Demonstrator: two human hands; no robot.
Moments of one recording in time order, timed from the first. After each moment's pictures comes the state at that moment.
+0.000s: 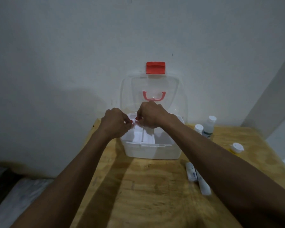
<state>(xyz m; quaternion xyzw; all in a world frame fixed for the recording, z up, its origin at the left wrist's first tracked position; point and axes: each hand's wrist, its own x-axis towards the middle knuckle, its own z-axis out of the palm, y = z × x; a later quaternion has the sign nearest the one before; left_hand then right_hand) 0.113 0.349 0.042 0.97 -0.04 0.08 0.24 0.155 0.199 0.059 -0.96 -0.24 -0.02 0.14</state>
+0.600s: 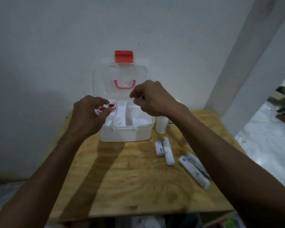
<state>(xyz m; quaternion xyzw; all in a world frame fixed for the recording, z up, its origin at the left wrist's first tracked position) 0.042 0.319 0.063 0.93 -0.06 0.24 0.28 0.053 0.111 0.123 -0.94 -0.21 -0.09 0.24</state>
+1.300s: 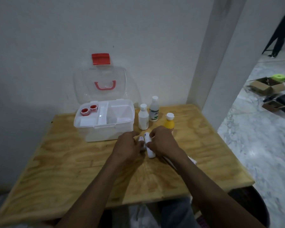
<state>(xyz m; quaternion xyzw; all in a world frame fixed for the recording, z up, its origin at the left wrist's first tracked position) -0.002 0.177 -0.018 0.93 -0.07 -0.02 0.36 -0.013 0.032 -0.004 -0.96 0.03 0.00 0.26</state>
